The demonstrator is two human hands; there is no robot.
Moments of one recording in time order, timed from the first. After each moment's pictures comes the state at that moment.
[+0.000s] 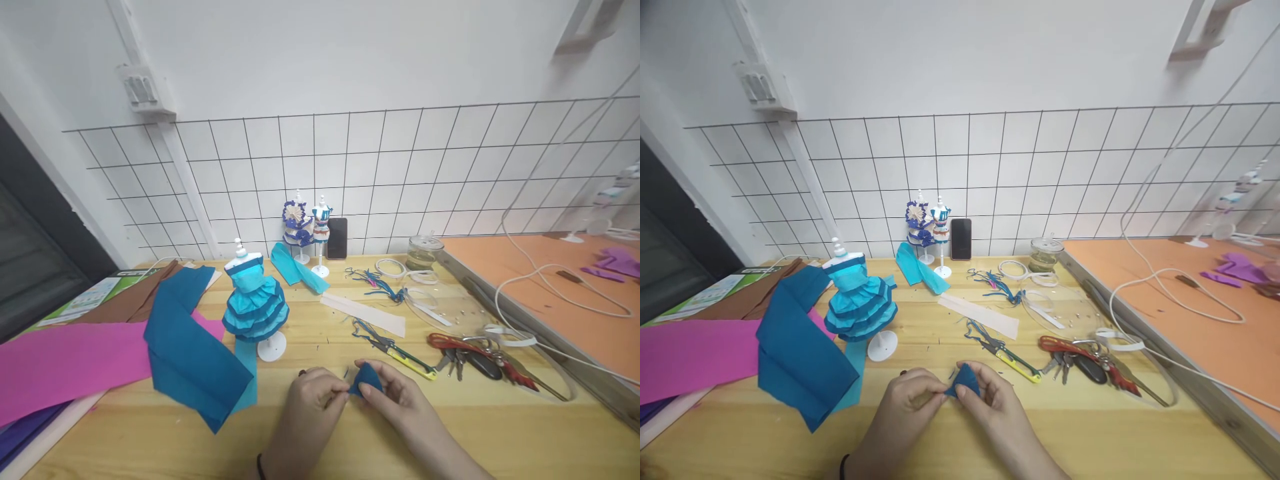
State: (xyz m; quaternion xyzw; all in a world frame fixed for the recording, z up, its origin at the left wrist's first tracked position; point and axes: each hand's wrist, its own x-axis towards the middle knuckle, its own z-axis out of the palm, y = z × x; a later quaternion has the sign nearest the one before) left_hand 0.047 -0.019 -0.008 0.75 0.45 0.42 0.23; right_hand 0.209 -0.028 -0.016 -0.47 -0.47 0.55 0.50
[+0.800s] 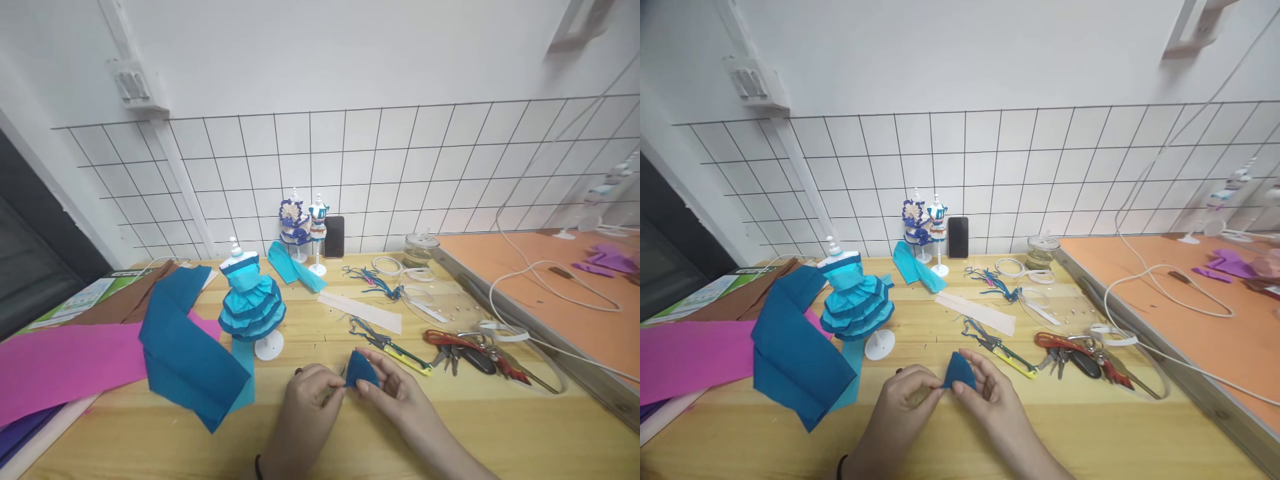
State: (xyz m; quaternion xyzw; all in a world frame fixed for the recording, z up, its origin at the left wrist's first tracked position) left_hand 0.049 -0.022 -0.005 0.75 0.46 0.43 0.21; right_hand 0.209 -0.026 -0.008 -0.46 -0.46 0.54 0.53
